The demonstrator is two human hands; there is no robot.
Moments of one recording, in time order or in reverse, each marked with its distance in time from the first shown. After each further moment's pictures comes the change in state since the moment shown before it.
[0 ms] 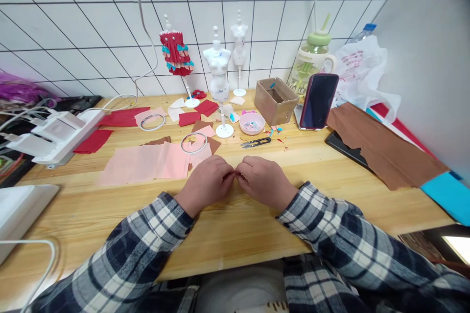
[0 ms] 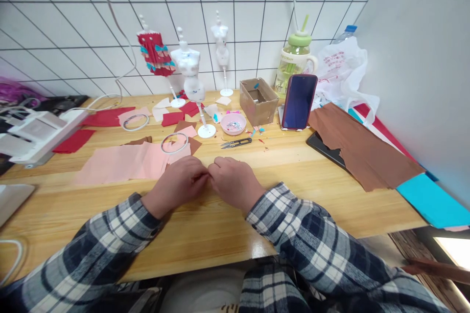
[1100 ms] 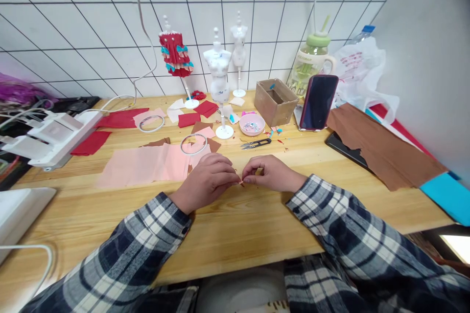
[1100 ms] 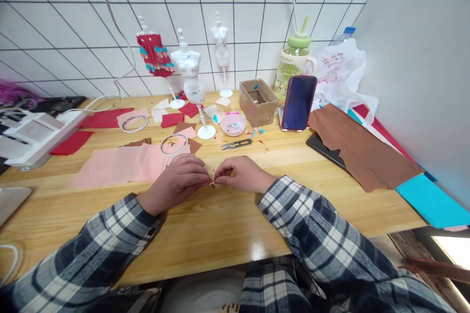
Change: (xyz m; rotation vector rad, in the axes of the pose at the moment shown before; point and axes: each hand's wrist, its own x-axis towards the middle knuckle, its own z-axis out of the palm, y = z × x) left_hand -0.005 -0.022 -0.003 -0.139 0.170 0.400; right_hand 0.007 0.044 0.006 0.865 -0.206 0.069
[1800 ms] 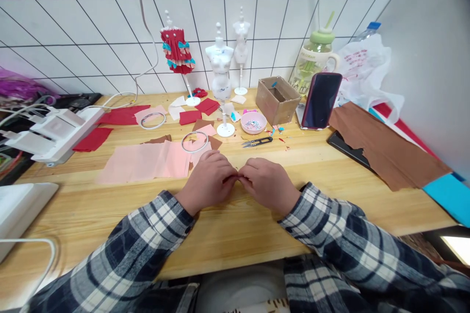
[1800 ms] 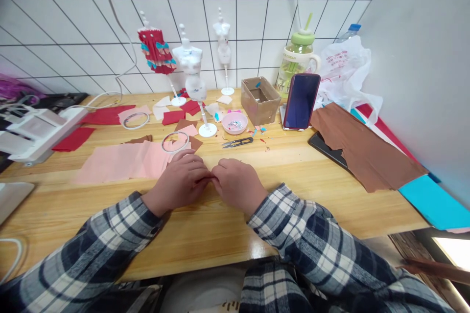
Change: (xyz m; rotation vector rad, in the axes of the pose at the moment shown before) left_hand 0.009 0.017 0.002 0.162 -0.150 -0.244; right_hand -0.013 -0.030 0.033 -0.731 0.246 -0.057
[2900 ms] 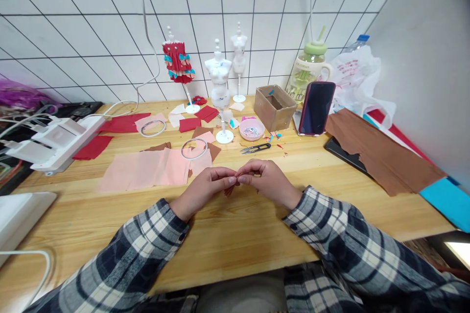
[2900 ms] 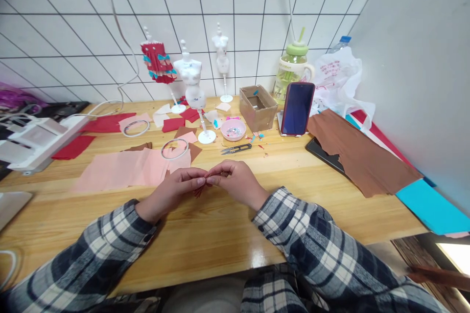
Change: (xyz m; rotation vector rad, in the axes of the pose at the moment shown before) left_hand -0.003 -0.005 0.003 -1.319 -0.118 -0.587; right_hand 0.015 0.011 -0.001 1.114 -0.012 0.378
